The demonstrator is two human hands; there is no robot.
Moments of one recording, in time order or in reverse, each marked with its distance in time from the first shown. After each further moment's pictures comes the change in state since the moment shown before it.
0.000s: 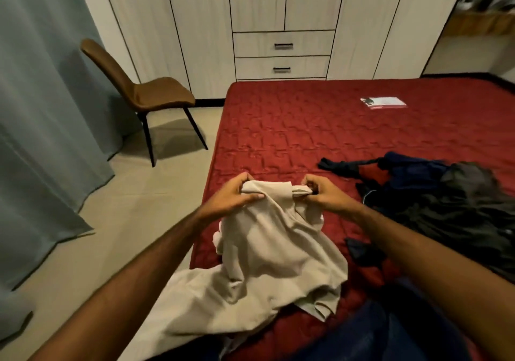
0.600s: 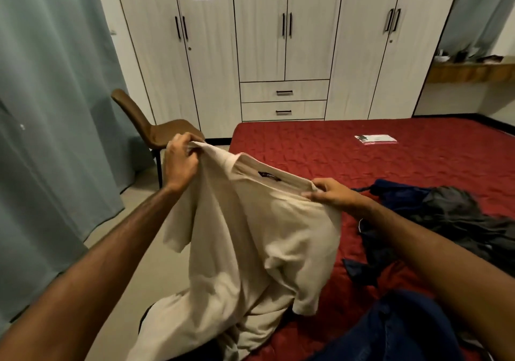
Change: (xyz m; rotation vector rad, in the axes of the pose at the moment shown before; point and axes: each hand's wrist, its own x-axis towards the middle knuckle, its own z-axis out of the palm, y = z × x) left_hand -0.034 0.086 -0.120 0.438 0.881 0.202; right_hand -0.033 -0.071 -0.043 -0.012 -0.063 0.058
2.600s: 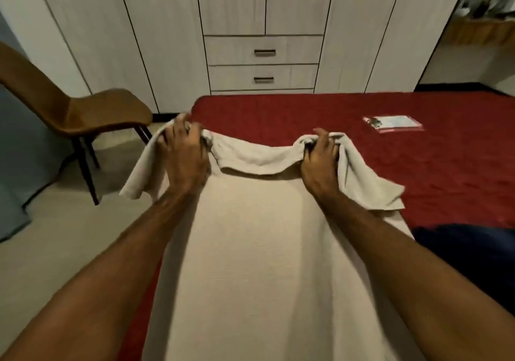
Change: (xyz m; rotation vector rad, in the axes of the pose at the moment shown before) left_hand 0.164 -0.118 0.379 0.487 -0.006 0.114; right_hand 0.364 0.176 -0.114 -0.494 1.032 -0.026
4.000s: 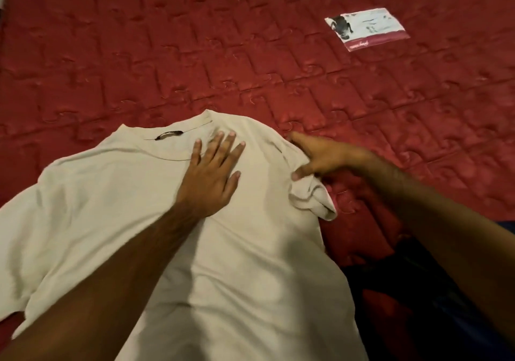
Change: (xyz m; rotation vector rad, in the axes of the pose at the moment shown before) left_hand -0.034 0.144 0.300 -0.188 -0.809 0.619; right_hand 0.140 0.242 0.053 -0.096 -1.345 0.161
